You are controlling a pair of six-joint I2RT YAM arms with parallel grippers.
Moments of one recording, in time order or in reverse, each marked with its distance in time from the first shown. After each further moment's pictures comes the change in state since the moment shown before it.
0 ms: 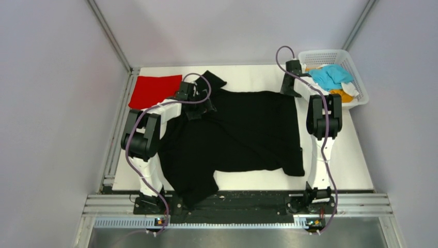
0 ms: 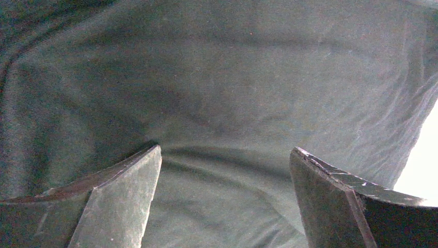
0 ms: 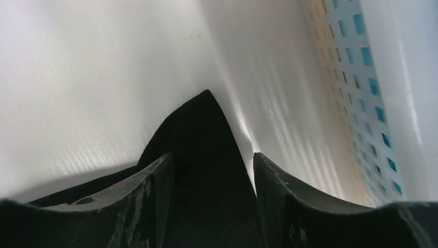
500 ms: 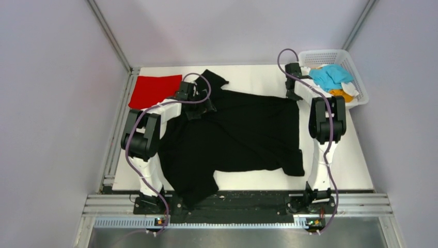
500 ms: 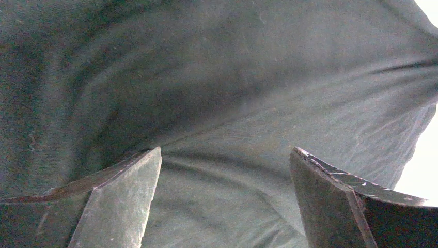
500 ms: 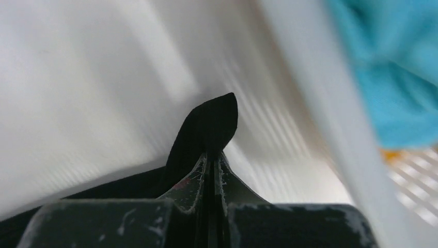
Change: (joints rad) left arm 0.000 0.000 0.002 -0.005 -0.004 0.000; right arm 0.016 -0.071 -0.096 -0.006 0.086 0.081
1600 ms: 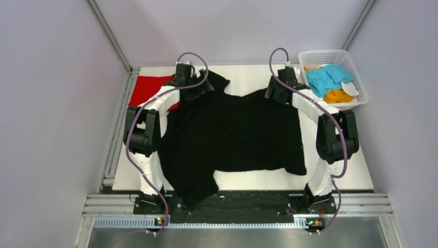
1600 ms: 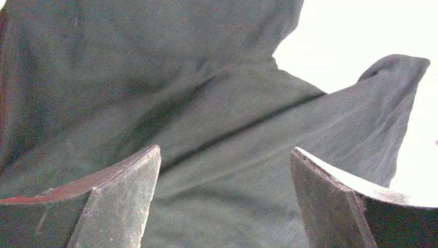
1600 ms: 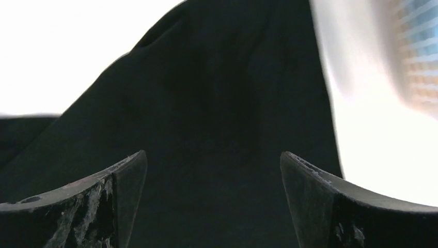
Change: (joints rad) left arm 0.031 0.044 0.246 -0.072 -0.080 0.014; right arm 0.144 -0.352 -0.291 0.093 -0.117 0.057
